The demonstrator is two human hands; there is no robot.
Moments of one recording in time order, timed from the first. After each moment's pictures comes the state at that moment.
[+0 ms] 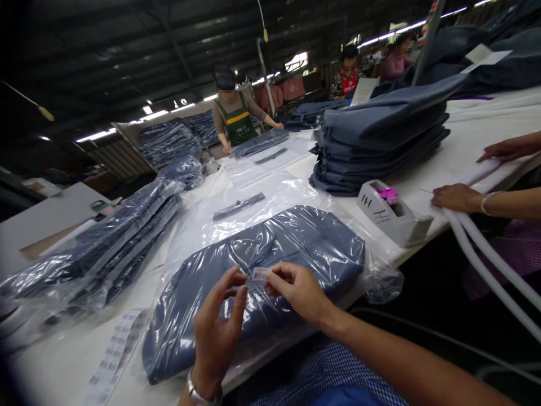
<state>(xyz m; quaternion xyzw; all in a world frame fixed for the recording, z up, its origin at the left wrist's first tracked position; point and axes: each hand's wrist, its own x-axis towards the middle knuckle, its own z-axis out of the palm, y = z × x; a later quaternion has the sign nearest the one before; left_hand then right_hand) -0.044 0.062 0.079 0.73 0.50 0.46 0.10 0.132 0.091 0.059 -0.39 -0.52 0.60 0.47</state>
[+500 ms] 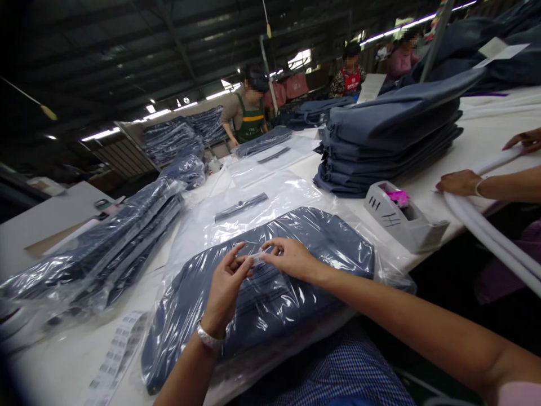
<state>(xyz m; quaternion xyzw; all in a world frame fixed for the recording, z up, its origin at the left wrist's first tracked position) -0.046 0.136 0.072 0.50 0.53 0.50 0.47 0.135 0.175 0.055 -0.44 -0.65 0.50 0.37</state>
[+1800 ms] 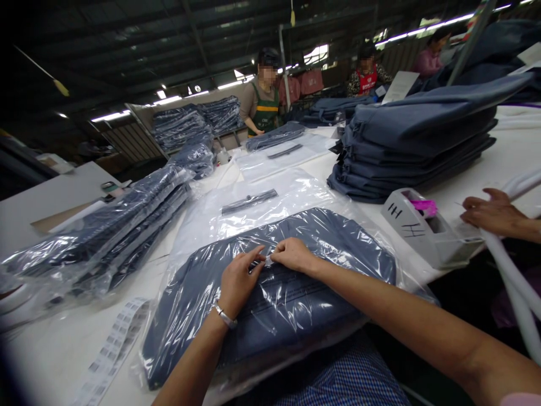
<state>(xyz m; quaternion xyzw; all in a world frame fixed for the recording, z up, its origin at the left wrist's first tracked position) -0.072 0.159 0.040 0.76 0.58 0.27 0.08 0.109 0.220 0.023 -0.53 -0.71 0.40 0.25</state>
